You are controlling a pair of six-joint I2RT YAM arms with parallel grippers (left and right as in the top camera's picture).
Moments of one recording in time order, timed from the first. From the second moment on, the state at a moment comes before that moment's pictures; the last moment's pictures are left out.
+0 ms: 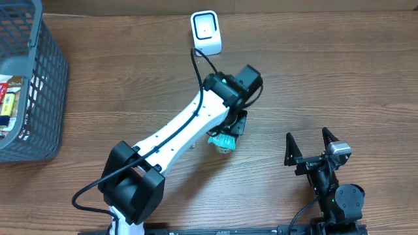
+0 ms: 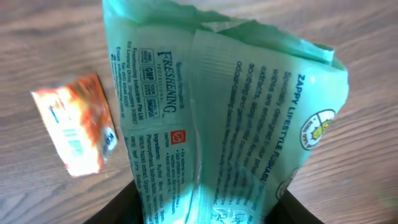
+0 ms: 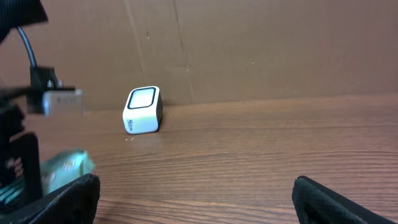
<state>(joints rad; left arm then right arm) -0.73 1.95 1.71 -1.24 0.00 -0.50 0.09 0.01 0.02 -0.02 -0.09 0.15</state>
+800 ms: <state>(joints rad) -0.63 1.95 1.73 -1.31 -0.18 -0.50 0.09 0.01 0.02 -0.02 -0.09 0.15</state>
